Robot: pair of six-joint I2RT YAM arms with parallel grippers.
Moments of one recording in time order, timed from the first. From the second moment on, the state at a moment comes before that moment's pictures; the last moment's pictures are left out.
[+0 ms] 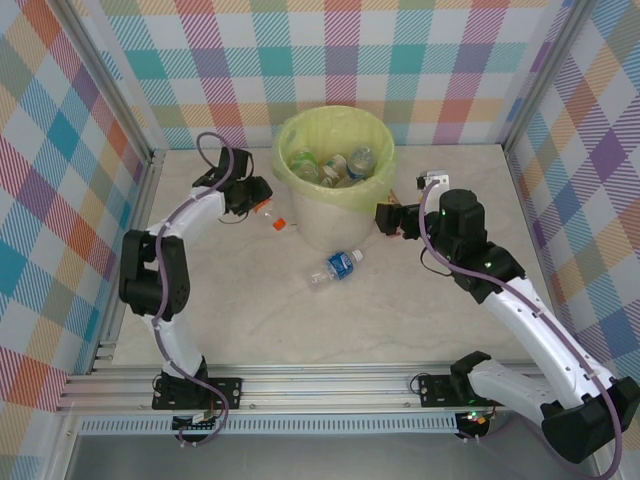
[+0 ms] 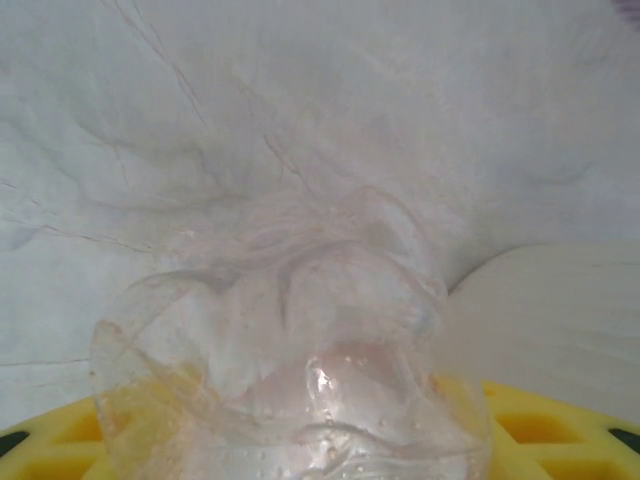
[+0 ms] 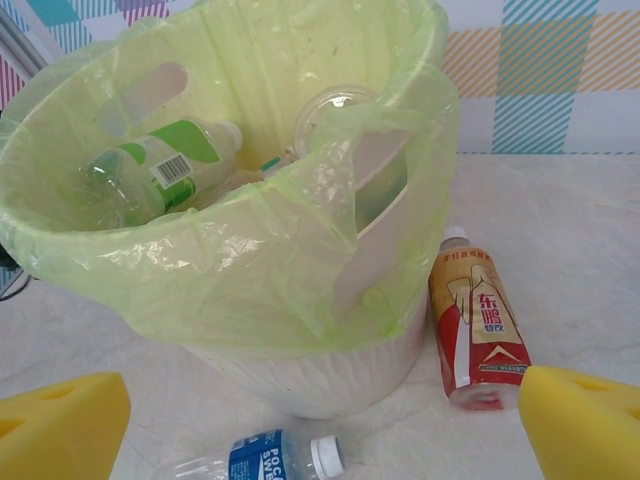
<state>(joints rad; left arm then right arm) -0.21 1.83 1.44 -0.49 0.03 -0.71 0.49 0.98 0.99 -0.37 0.04 0.27</state>
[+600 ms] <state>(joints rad) -0.21 1.34 1.39 -0.38 -0.15 -0.64 0.49 0.95 0.95 -0.28 0.11 0.31</state>
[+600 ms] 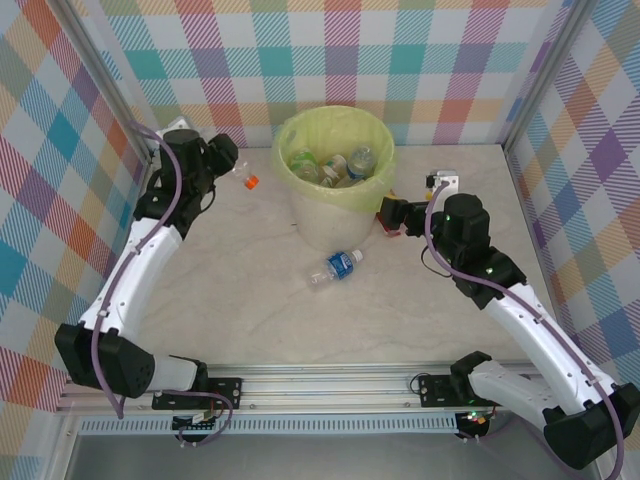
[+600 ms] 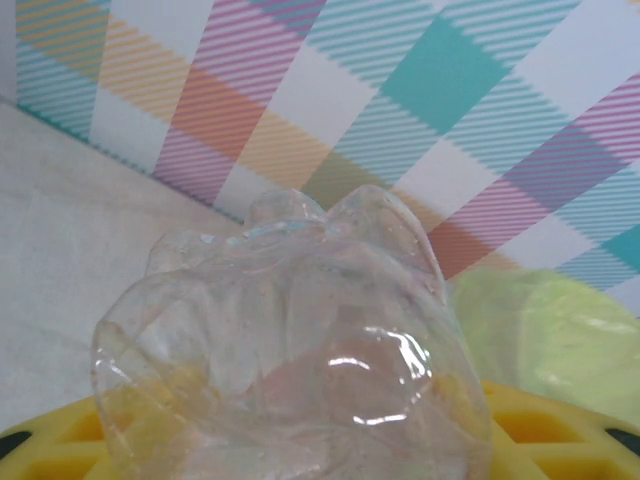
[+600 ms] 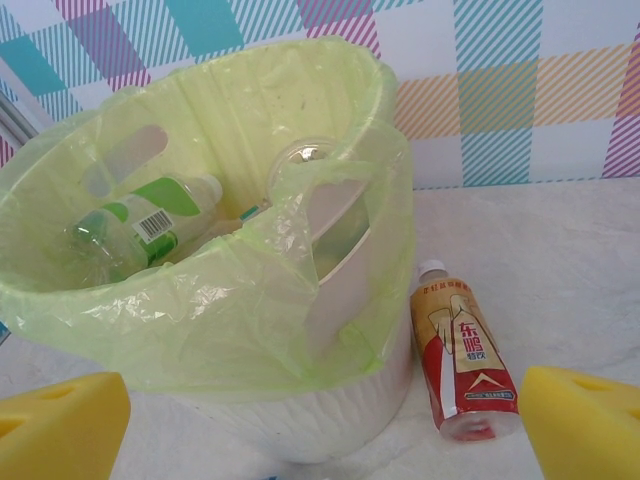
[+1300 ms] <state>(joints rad) -0.35 1.50 1.64 -0.18 0.24 -0.62 0.49 0.93 0.92 -0.24 0.13 0.33</state>
